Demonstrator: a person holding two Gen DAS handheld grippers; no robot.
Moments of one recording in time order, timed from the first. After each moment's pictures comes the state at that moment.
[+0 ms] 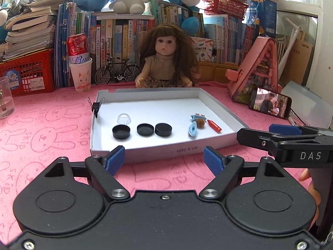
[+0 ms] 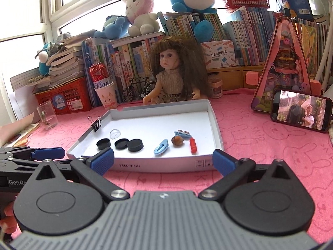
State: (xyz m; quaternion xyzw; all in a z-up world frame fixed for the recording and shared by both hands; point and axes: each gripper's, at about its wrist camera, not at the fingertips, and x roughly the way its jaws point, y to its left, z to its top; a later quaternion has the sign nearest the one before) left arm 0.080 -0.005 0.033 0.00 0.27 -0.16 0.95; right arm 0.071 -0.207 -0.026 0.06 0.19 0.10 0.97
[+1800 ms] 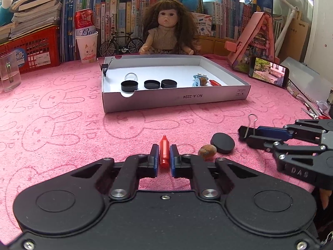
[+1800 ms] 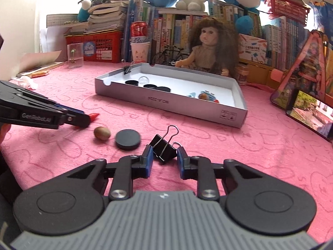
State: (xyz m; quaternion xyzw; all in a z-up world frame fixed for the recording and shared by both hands) left arm 0.036 0.018 -0.012 0.02 0.31 -0.16 0.94; right arm 0.018 -0.184 -0.080 -0.08 0.22 0.14 0.96
